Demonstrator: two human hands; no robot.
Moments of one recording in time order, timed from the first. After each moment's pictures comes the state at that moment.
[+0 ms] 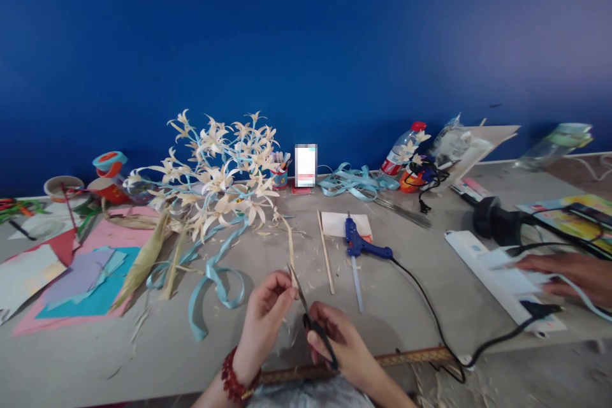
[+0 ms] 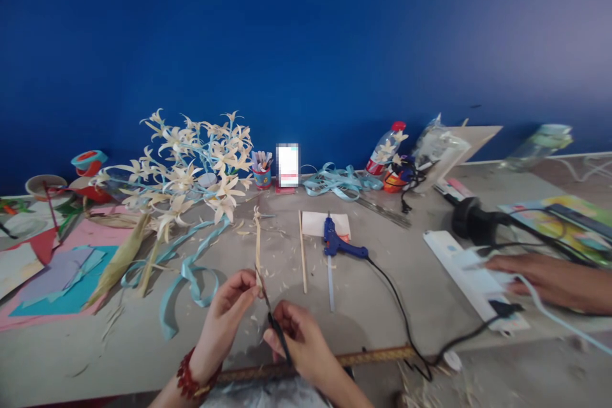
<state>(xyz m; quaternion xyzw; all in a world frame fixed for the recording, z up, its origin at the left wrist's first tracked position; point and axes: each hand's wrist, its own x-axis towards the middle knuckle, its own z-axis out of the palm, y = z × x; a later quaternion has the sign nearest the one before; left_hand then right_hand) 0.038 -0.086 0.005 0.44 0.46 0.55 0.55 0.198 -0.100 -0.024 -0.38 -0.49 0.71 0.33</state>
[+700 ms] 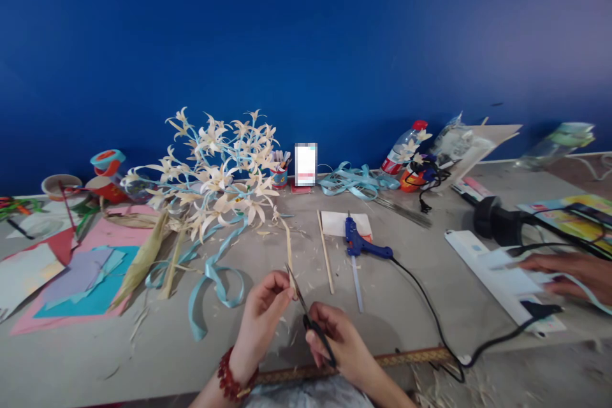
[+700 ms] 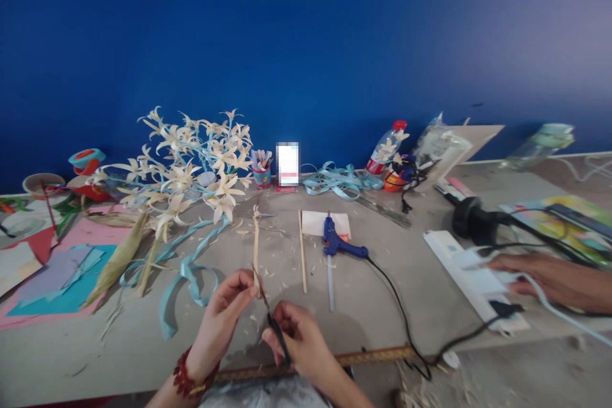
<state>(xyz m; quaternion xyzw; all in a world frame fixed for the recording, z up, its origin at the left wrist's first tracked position) 0.034 -0.085 -0.001 0.42 0.44 0.55 0.57 0.196 -0.098 -0.032 -0.41 -0.47 0.72 0.31</state>
